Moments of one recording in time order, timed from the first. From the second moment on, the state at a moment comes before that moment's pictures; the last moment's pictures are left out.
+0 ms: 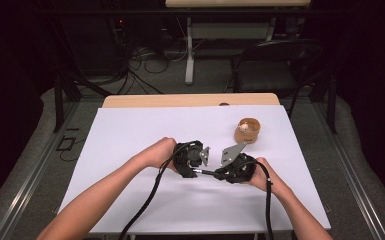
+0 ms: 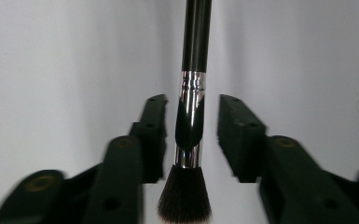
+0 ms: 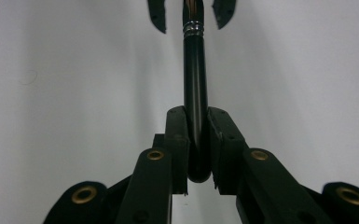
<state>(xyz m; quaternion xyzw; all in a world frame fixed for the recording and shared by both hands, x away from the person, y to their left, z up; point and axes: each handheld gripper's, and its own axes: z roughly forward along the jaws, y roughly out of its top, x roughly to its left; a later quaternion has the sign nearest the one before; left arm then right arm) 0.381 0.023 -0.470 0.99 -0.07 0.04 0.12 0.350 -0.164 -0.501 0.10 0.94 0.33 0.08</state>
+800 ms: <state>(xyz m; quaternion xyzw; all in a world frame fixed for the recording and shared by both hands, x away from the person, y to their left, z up) 0.380 0.071 -0.464 0.96 0.04 0.09 0.25 0.345 -0.171 -0.503 0.12 0.93 0.34 0.10</state>
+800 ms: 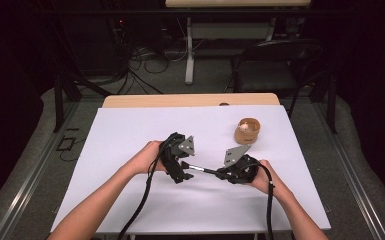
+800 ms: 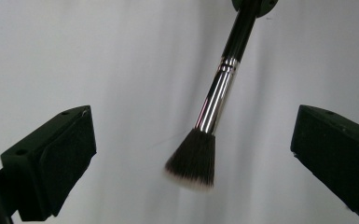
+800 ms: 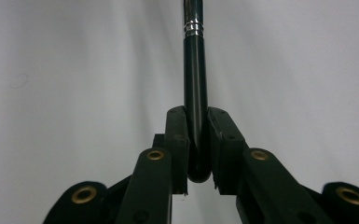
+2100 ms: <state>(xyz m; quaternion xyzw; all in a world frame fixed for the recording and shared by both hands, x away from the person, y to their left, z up) 0.374 0.108 -0.507 0.90 0.19 0.10 0.37 0.333 -0.191 -0.501 0.19 0.89 0.39 0.12</state>
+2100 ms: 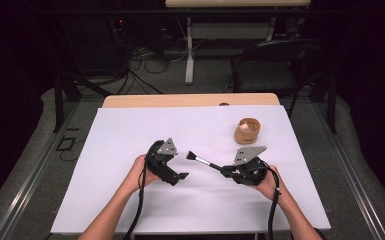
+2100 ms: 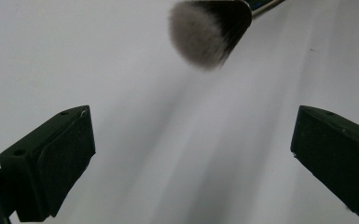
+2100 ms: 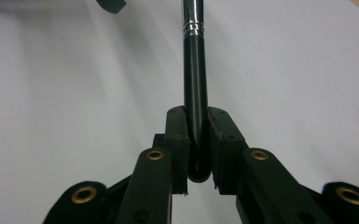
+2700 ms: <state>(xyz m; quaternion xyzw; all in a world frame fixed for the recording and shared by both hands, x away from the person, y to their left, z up) 0.377 0.103 -0.508 0.88 0.22 0.10 0.41 0.326 -0.182 -0.505 0.25 0.84 0.47 0.15</state>
